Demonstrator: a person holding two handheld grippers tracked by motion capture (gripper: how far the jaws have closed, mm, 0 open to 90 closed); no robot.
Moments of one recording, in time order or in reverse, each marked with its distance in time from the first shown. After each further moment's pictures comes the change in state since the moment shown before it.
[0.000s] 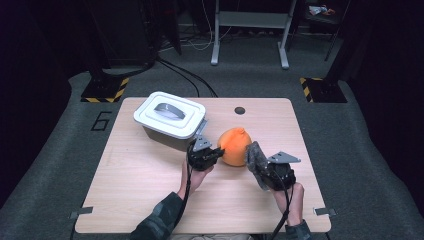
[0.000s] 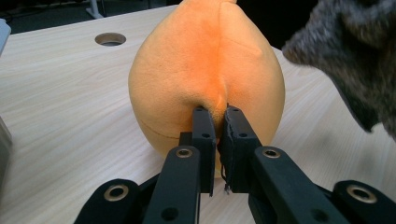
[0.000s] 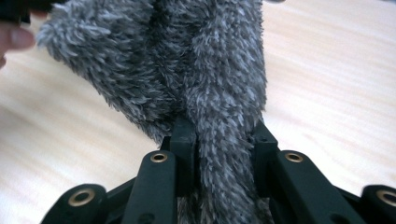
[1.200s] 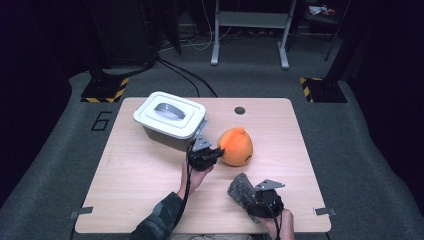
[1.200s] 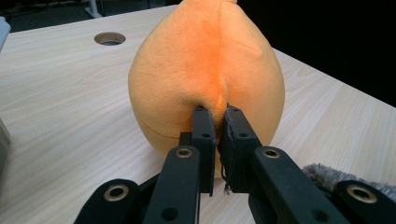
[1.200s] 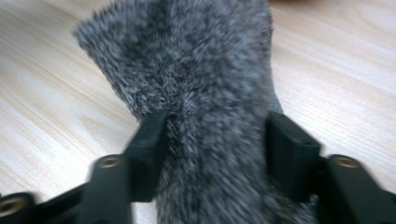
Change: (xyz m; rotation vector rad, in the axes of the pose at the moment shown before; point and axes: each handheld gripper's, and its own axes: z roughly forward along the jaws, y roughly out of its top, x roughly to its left) left arm 0.001 -0.001 0.000 0.000 -0.011 -0.007; right arm 0.045 -0.063 0.014 0.161 0.127 0.013
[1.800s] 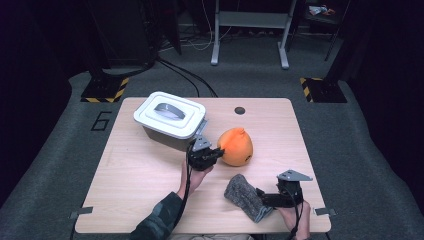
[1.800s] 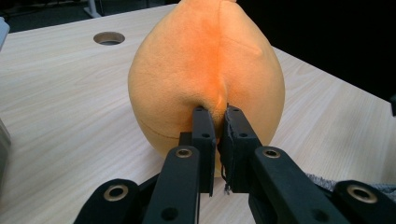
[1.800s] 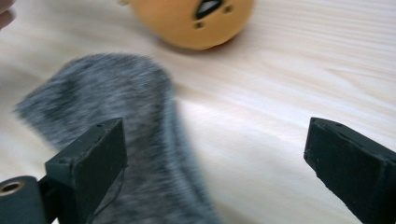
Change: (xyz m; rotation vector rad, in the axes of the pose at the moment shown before) left arm 0.001 0.000 0.000 0.005 -0.002 0.003; right arm -0.058 0.002 -0.024 -0.166 -0.021 0.092
